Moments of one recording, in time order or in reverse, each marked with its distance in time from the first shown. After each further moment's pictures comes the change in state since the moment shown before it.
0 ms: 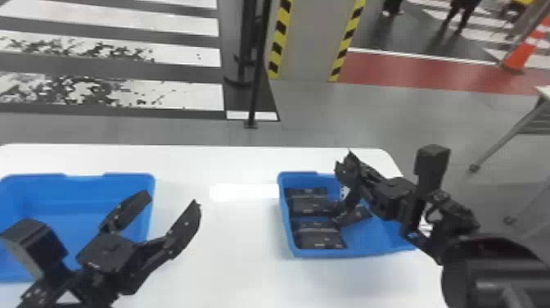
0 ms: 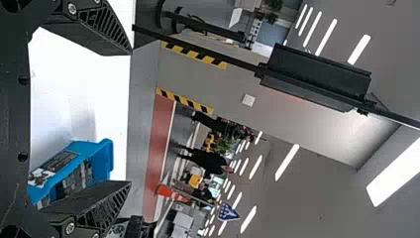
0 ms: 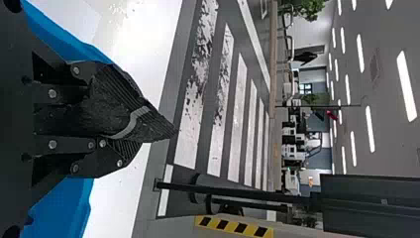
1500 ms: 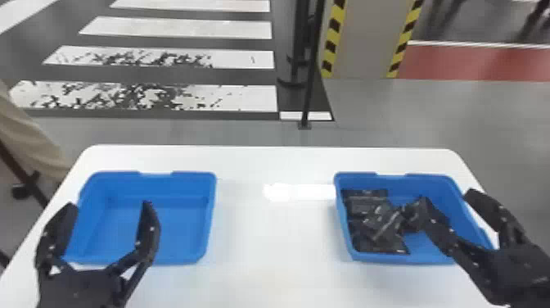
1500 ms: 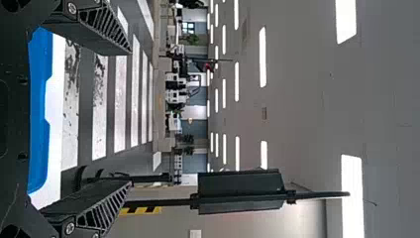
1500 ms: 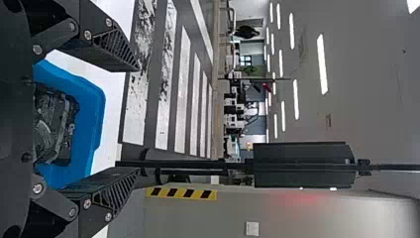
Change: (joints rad) left arm 0.234 -0.066 0.141 -0.005 -0.327 -0.570 0.430; right arm 0.509 0.146 -0.059 -0.343 -0.073 -0.407 -0.164
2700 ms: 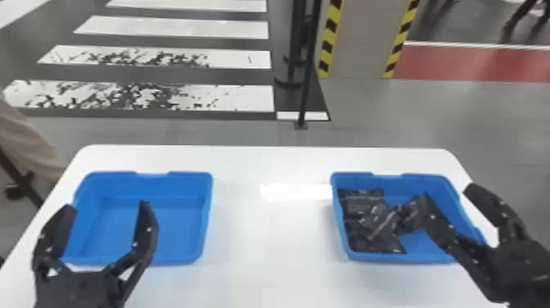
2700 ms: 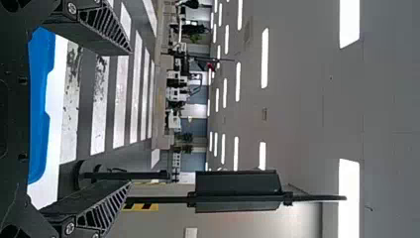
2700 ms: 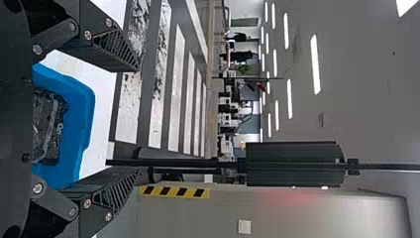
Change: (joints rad) left arm 0.004 0.000 -0.014 0.000 0.027 -0.005 0.000; right arm 0.017 0.003 -0.001 -0.032 0.001 -0.017 -0.009
